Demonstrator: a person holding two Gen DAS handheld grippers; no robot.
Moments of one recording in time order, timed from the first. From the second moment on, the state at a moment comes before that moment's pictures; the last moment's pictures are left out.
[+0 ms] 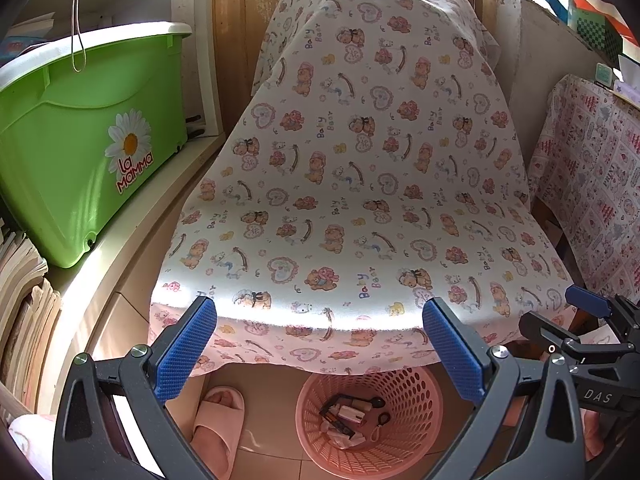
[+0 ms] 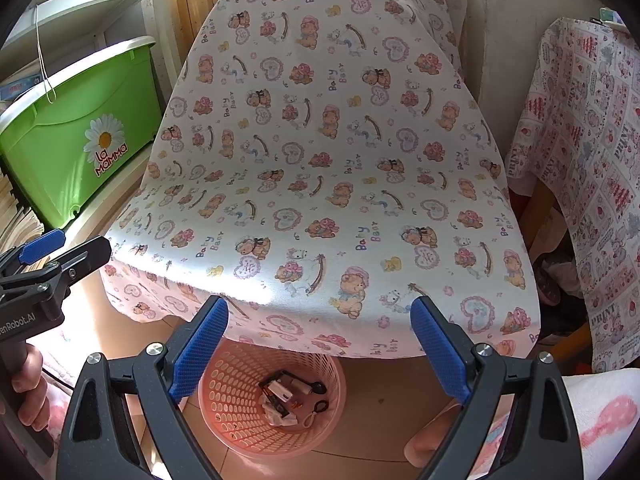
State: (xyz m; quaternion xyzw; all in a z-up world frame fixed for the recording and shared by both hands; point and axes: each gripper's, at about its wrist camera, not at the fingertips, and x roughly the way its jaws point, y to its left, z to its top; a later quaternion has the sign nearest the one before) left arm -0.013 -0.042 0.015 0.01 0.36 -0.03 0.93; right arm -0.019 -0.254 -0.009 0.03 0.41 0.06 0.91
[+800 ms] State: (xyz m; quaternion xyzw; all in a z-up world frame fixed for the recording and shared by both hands) left arm -0.017 -0.044 0.019 0.03 0.34 -0.02 0.94; right arm -0.018 -0.255 -0.009 0.03 0.41 0.06 0.91
